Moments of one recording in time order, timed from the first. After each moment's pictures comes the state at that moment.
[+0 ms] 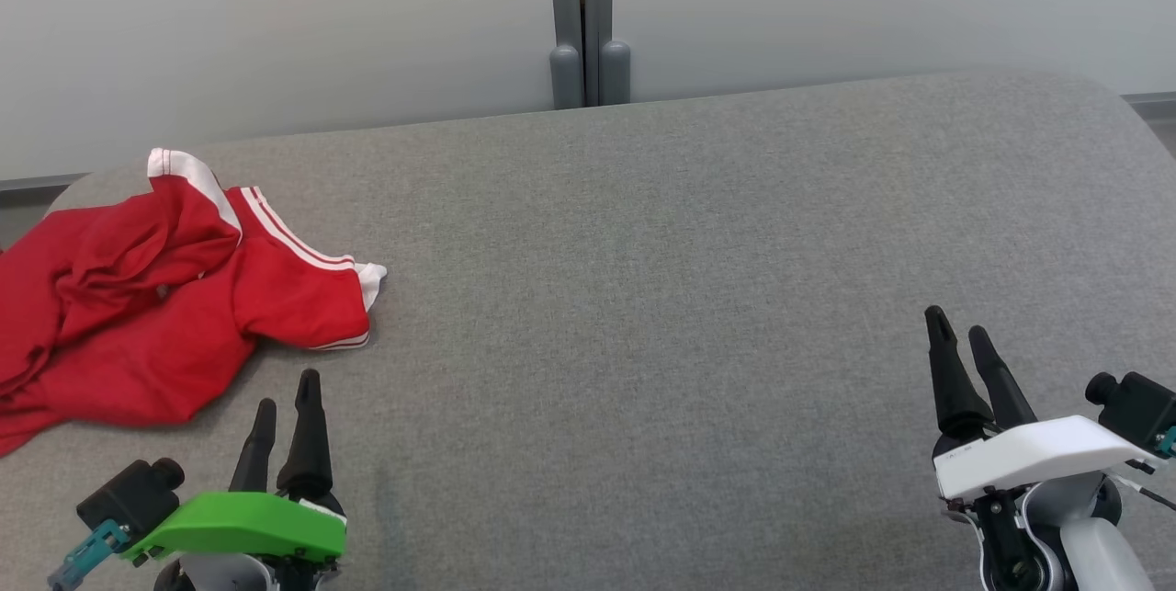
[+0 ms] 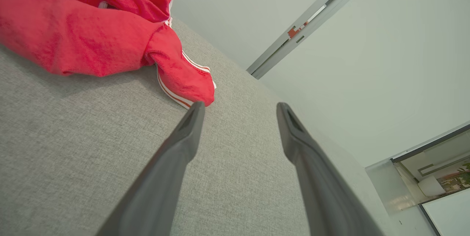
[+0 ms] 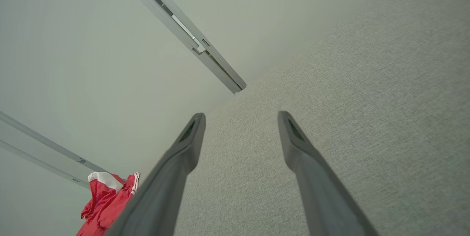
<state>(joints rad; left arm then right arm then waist) -0.04 0.06 -0.02 0.24 -0.85 -0.09 -0.07 -0.05 -0.09 -0.02 0.16 0.76 0.13 -0.07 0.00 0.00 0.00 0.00</state>
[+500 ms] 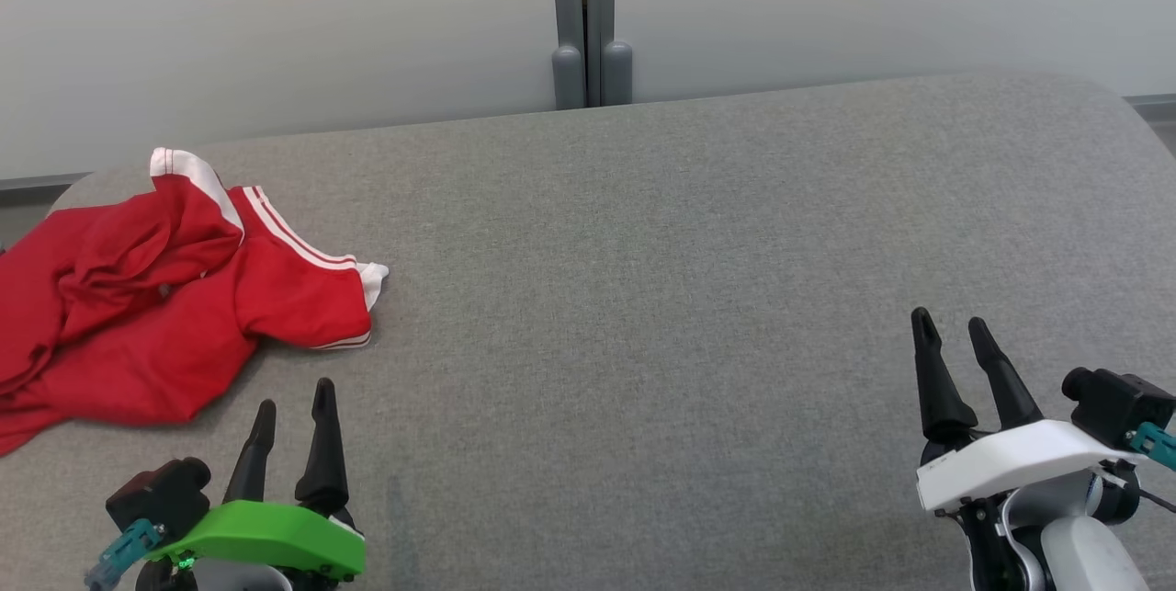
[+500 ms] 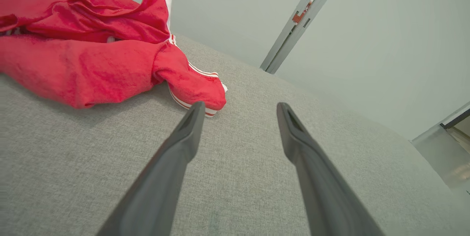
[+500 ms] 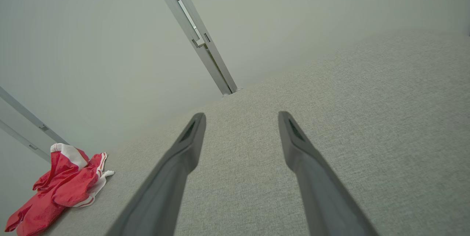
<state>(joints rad) -0.03 0.08 -0.05 0.23 -0.62 -0.07 -0.12 -0.05 -0.09 -0.01 0.16 0.53 0.13 -0.12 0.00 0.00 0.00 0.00</state>
